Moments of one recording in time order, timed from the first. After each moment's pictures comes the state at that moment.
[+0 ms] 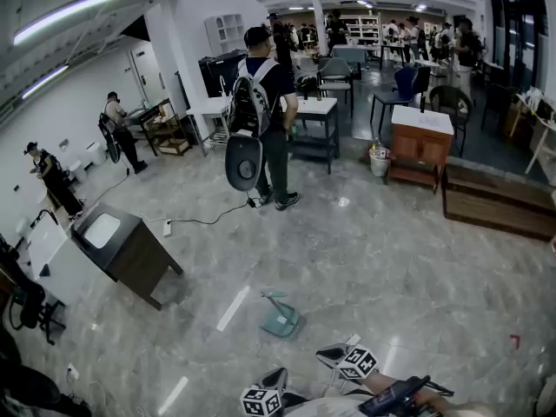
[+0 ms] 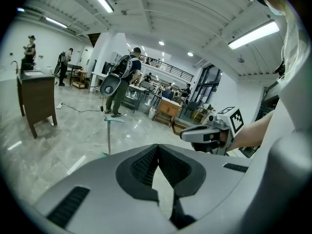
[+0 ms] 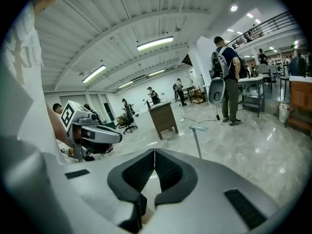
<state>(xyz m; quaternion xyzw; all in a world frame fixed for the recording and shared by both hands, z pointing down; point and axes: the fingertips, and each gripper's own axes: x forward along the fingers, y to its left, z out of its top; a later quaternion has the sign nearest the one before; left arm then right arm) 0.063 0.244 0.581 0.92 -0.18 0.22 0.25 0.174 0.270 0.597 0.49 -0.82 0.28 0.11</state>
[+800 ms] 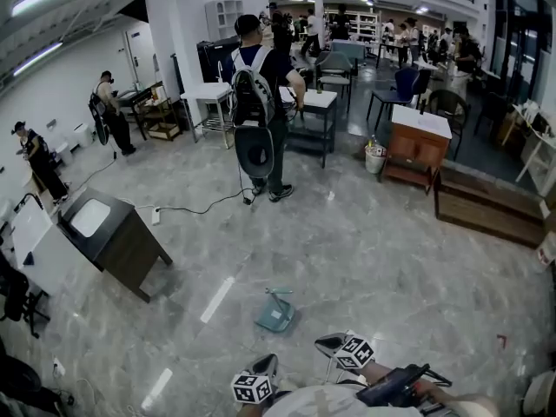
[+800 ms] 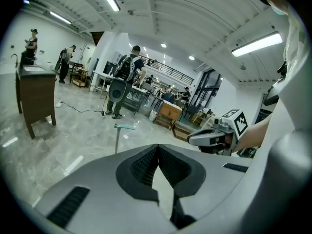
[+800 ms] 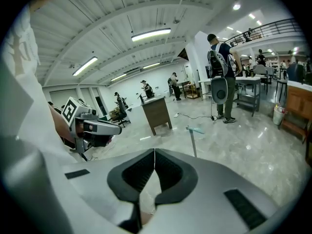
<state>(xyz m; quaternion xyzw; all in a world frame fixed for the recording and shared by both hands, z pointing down) 0.039 0.156 0.582 0.93 -0.17 0.21 0.27 0.164 0.211 0.601 0.52 -0.79 0.30 0.15</state>
